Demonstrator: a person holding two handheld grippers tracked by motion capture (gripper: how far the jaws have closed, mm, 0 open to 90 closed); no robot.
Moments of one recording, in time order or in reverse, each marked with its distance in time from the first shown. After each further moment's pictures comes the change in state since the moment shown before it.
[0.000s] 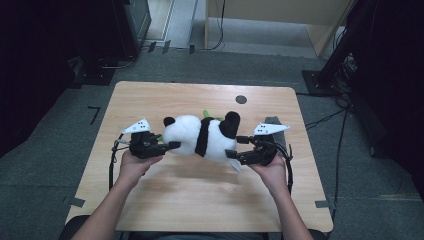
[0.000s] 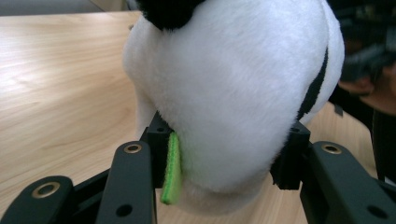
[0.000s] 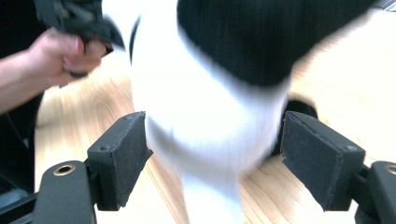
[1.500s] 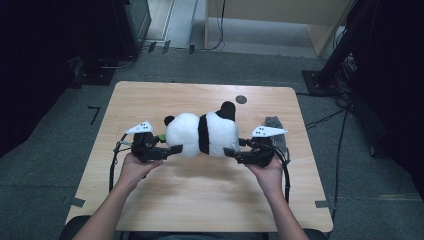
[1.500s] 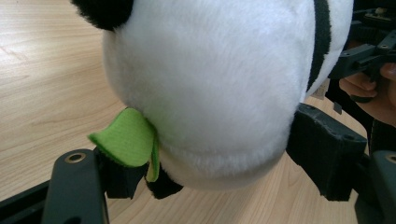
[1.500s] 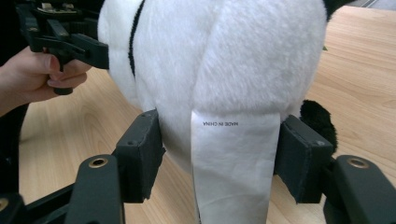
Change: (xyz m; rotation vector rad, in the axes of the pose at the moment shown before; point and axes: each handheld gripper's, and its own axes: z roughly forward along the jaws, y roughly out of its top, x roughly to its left) left arm -0.002 -0.008 0.011 0.065 0.002 -0.041; right arm 0.005 -0.006 0.008 -0.034 -0.052 0.047
